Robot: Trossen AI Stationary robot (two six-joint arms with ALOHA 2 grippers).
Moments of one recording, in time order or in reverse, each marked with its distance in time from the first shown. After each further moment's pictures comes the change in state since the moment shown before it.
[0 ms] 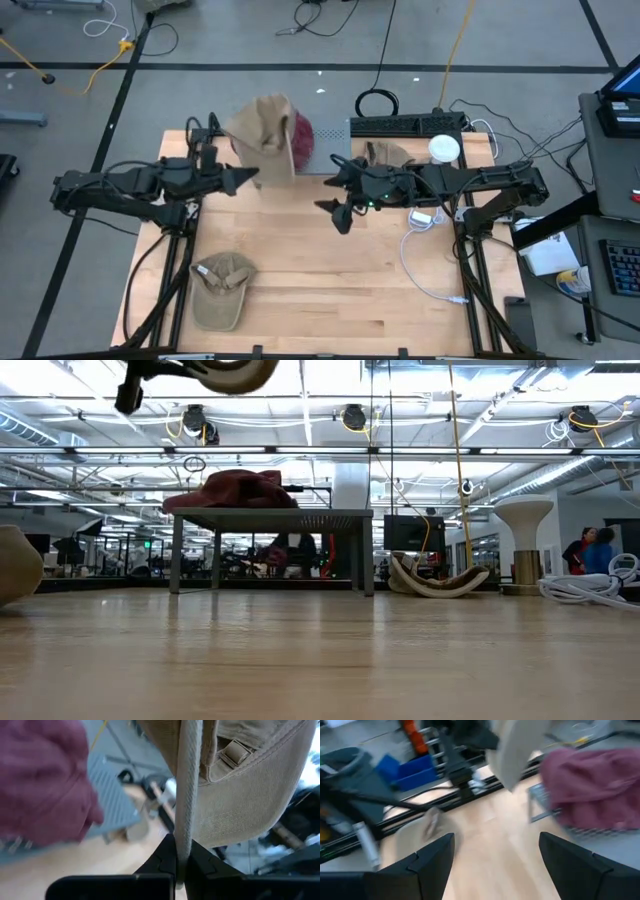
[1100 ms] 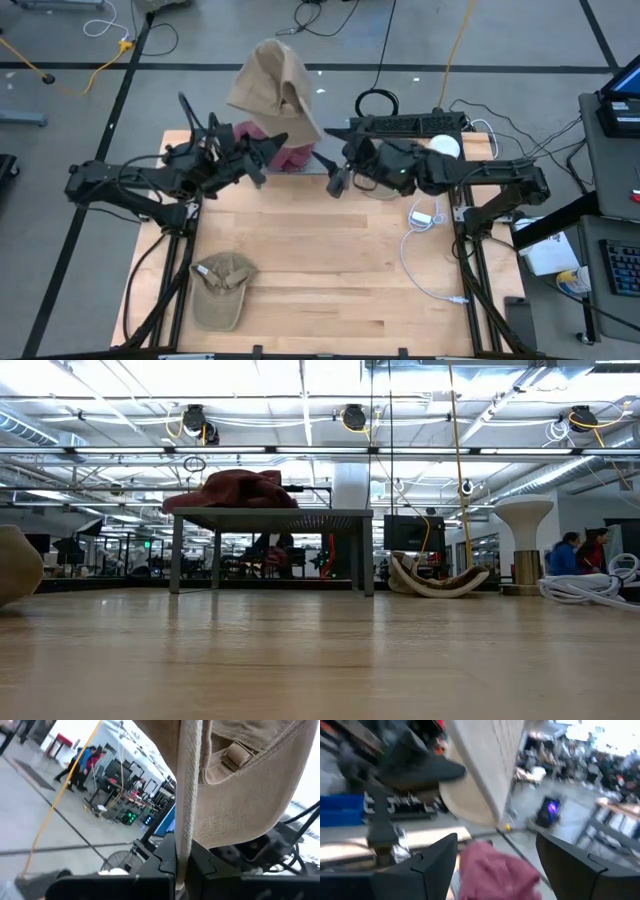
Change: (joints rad) left arm 0.000 0.401 0.244 0.694 -0.067 0.469; right arm -0.079 -0.020 0.000 0.379 0.234 -0.572
